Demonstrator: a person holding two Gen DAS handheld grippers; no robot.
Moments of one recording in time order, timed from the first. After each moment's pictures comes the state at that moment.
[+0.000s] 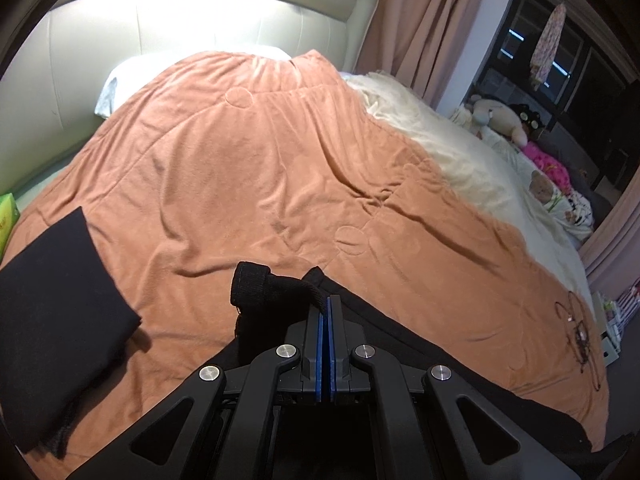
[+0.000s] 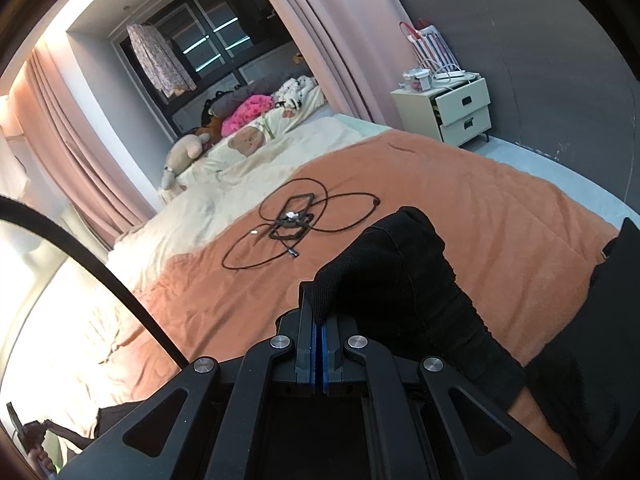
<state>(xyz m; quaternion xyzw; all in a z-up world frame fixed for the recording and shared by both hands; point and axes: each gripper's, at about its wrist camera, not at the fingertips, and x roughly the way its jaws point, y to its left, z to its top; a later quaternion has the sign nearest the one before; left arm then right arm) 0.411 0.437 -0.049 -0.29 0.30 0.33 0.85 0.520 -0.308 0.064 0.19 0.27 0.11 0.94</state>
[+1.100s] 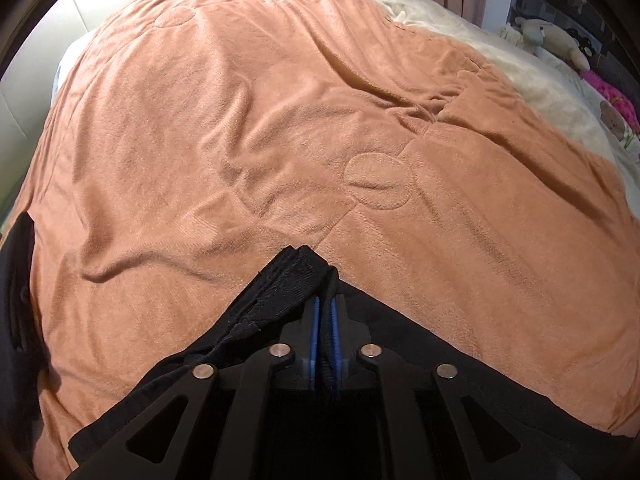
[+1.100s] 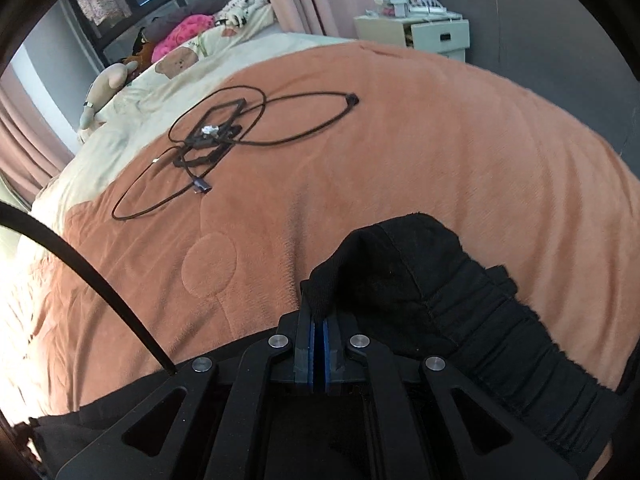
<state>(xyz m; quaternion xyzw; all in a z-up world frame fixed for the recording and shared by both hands) 0.556 0.474 -0.181 -0.24 0.42 0.39 0.78 0.683 -0.235 0.010 0.16 0.40 0.04 0.90</state>
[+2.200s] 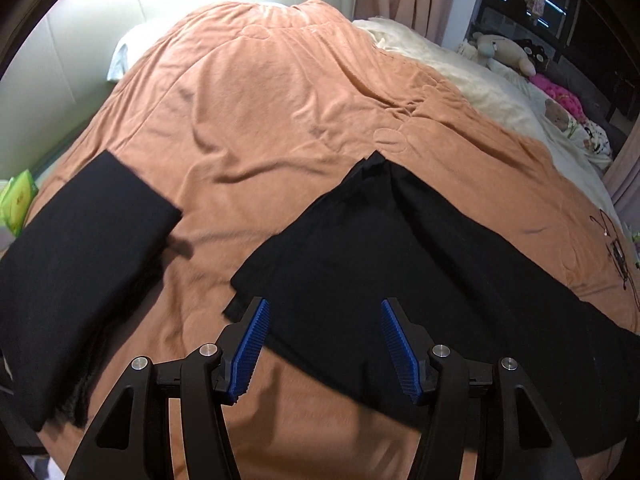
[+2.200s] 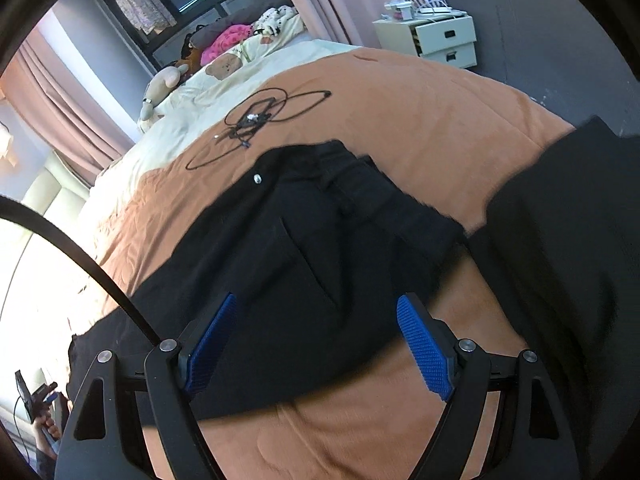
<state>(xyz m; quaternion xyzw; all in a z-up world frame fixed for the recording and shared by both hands) 0.341 0.400 -0.124 -0.24 0.39 0.32 0.82 0.447 -0.375 0.056 0.16 0.39 0.12 0.90</state>
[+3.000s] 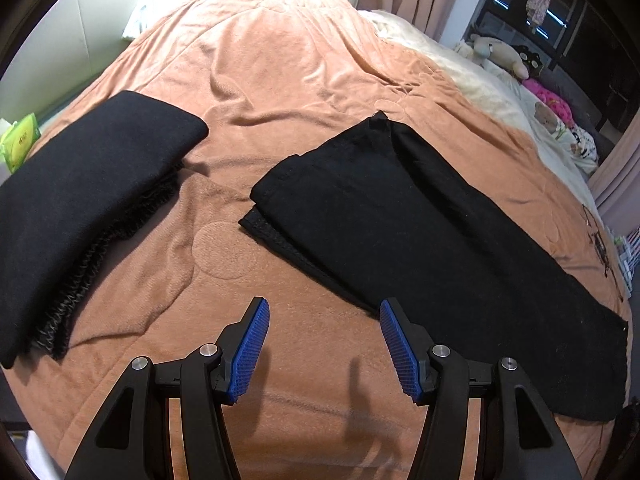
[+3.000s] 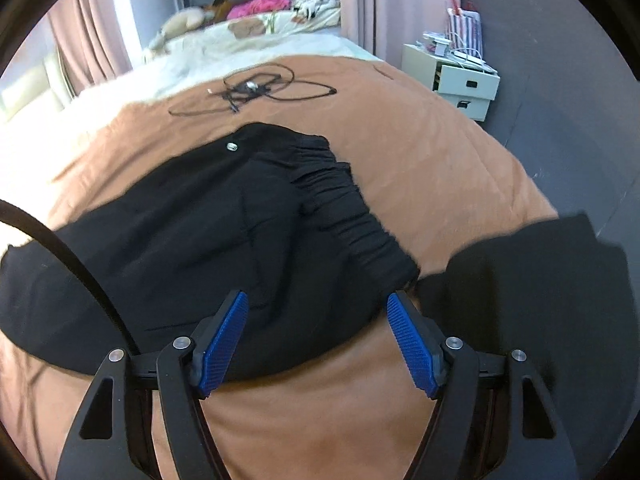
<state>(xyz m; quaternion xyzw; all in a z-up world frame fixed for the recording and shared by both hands) 0.287 0.374 -0.153 -0.29 0.39 0.30 0.82 0.484 -0.351 0.052 -0.06 0.39 0.09 0.91</state>
